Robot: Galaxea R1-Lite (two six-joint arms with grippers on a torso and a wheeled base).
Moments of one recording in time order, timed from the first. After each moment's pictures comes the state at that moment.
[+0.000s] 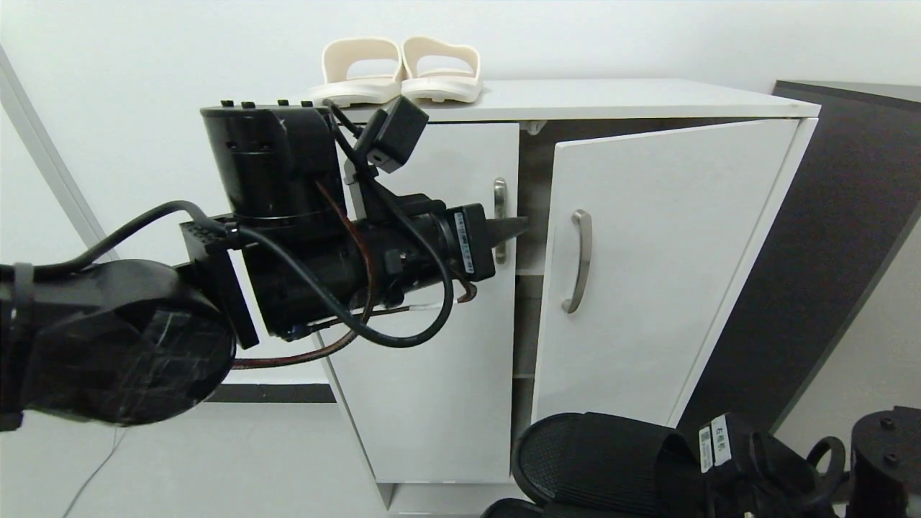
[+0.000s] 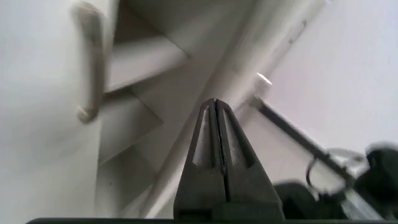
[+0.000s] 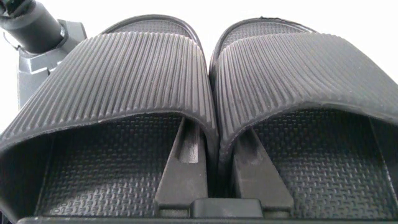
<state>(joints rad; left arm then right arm) -0.67 1.66 -1.09 -0.57 -0.27 -0.33 0.88 1.47 -0.25 -0.89 0.26 -0.05</state>
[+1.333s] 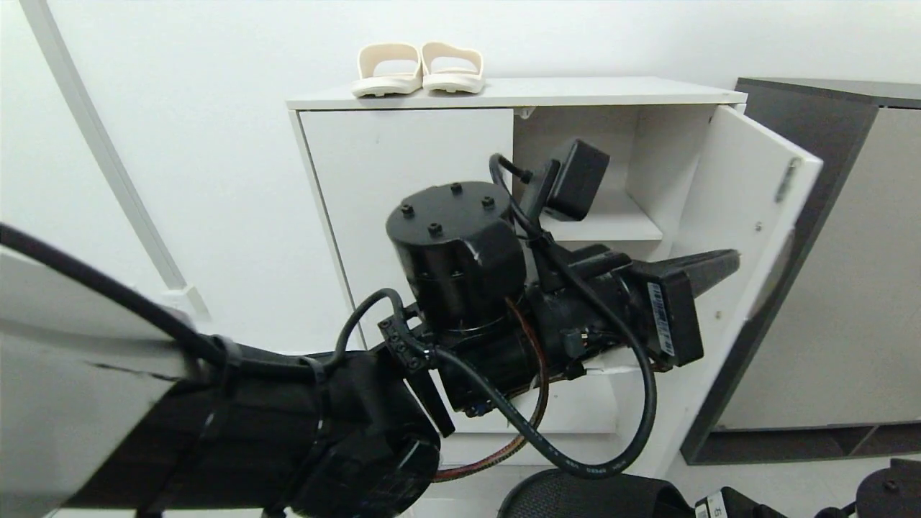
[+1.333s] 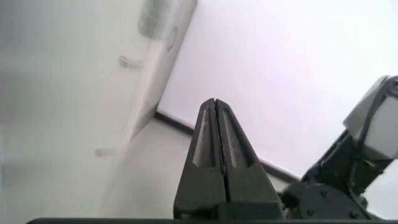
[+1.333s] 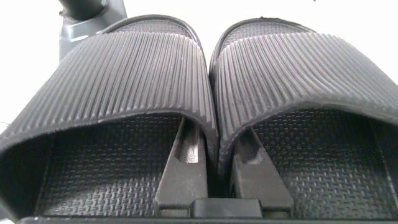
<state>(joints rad) -0.95 1.93 -1.13 -1.05 -0.34 -0.43 1.01 1.46 -0.19 -0.90 0.25 -0.05</state>
